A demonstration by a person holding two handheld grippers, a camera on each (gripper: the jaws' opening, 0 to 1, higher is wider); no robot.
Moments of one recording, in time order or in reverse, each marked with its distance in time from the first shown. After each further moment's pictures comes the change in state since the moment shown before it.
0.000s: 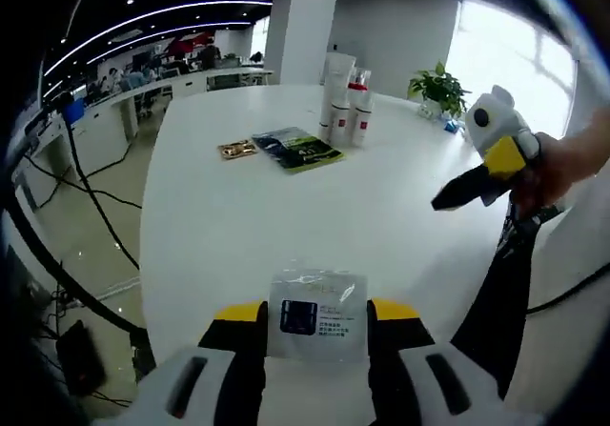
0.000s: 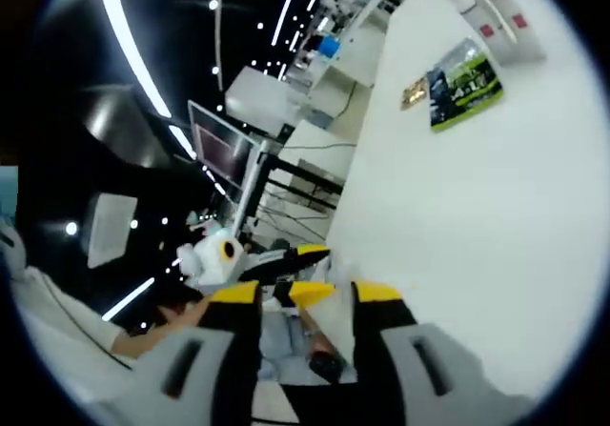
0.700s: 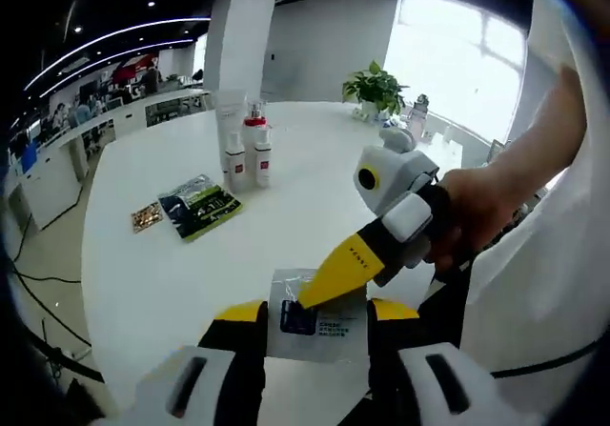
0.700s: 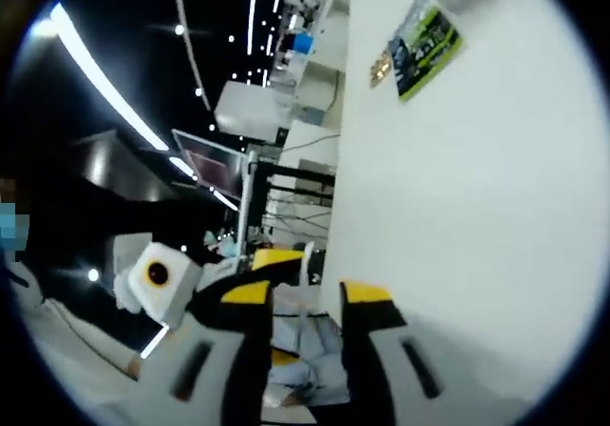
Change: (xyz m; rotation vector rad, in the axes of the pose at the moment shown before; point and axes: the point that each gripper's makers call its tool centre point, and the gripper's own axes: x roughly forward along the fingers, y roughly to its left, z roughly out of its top) left arm 0.018 -0.118 0.059 0.186 0.018 -0.197; right arm -0.014 -0.015 0.000 0.217 -0.018 0.069
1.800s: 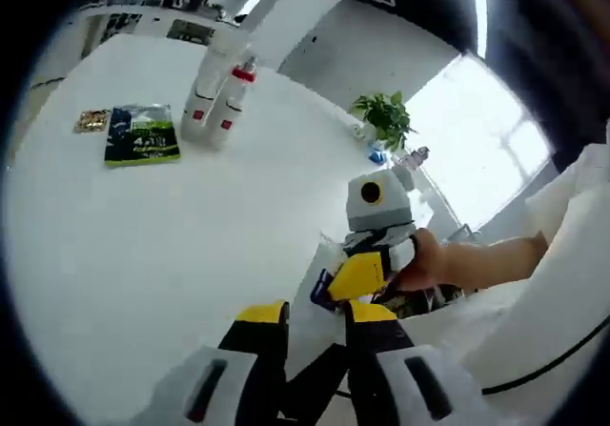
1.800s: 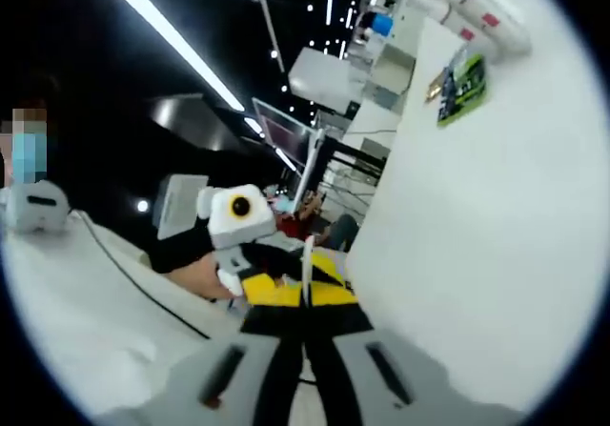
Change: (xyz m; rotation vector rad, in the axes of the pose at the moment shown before) left arm 0.041 -0.077 0.030 -0.567 -0.034 -0.288; right arm -0.107 0.013 -0.005 -0.240 0.159 0.308
